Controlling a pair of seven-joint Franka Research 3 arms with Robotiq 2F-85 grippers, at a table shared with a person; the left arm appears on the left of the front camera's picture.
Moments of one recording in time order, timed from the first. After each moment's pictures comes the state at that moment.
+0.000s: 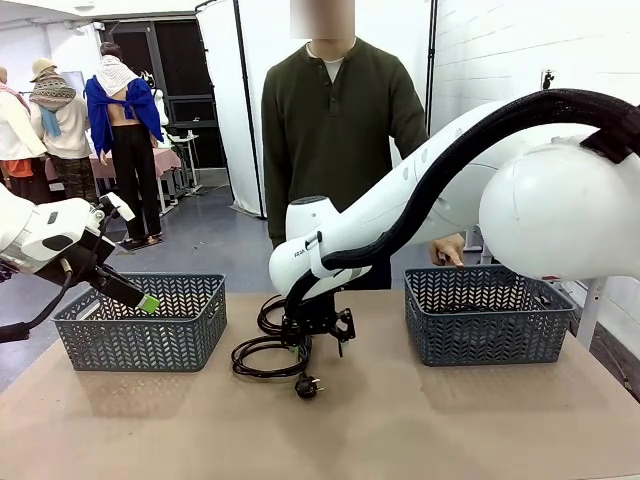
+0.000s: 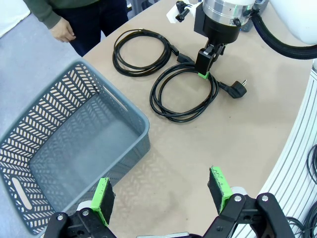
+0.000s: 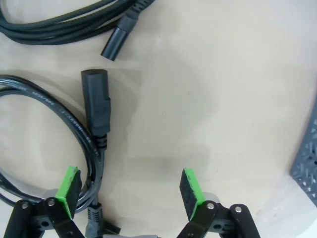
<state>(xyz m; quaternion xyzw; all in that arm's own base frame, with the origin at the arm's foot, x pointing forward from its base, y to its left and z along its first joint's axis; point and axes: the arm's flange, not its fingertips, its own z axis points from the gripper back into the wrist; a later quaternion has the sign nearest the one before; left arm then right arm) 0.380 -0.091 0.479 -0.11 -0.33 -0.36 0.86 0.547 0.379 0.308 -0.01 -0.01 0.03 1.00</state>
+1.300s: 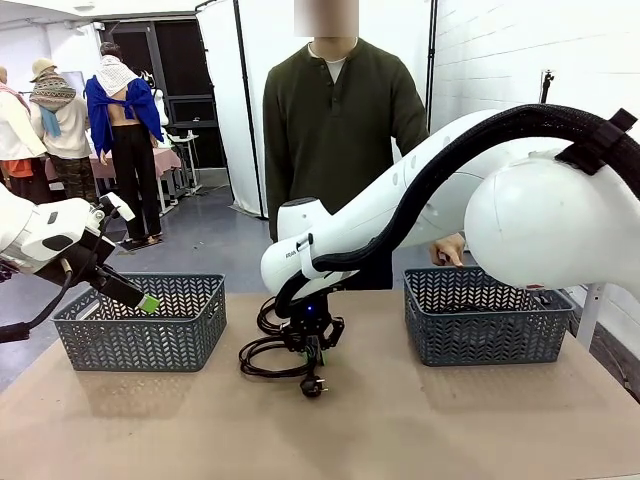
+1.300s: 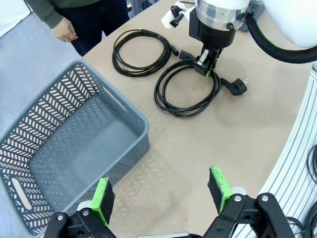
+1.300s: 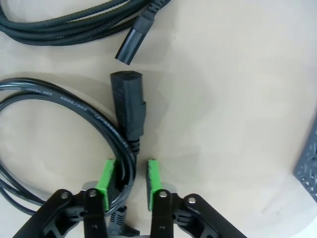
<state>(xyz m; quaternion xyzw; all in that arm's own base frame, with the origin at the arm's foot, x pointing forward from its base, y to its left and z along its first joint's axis) 0.380 -0.091 0.479 -0.11 -0.33 -0.36 0.86 0.552 0.393 0.304 -0.01 0.00 0.03 1.00</state>
